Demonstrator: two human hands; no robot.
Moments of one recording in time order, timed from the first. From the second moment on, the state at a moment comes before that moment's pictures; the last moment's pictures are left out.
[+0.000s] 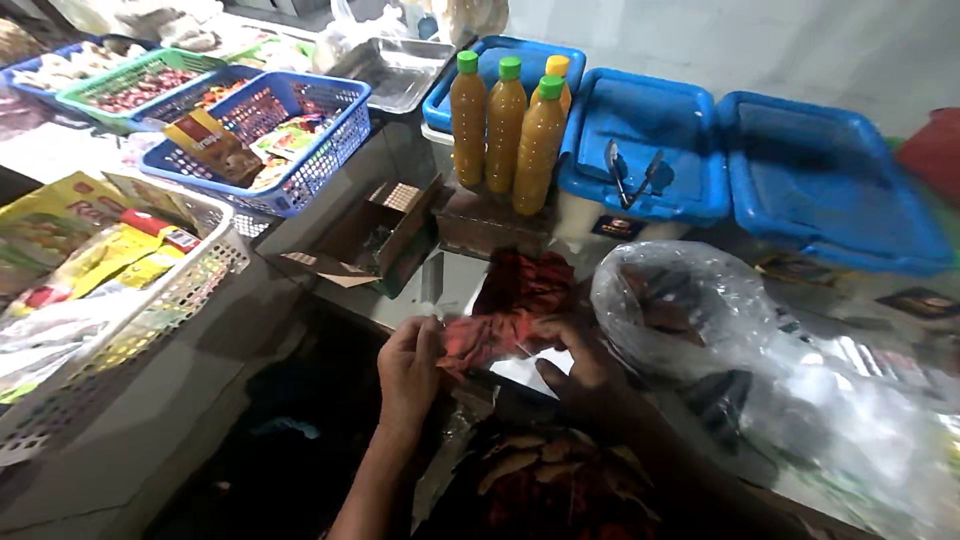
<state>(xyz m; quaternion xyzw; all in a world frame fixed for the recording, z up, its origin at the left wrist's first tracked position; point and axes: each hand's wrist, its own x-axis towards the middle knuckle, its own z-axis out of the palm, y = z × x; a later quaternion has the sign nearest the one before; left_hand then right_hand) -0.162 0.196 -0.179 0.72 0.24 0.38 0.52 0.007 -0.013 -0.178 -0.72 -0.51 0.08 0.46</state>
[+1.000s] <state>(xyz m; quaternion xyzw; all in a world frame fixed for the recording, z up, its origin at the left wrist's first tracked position) -0.153 0.146 -0.173 0.76 0.07 0.28 0.58 -0.012 -0.006 -0.161 -0.63 -0.43 0.23 0.60</state>
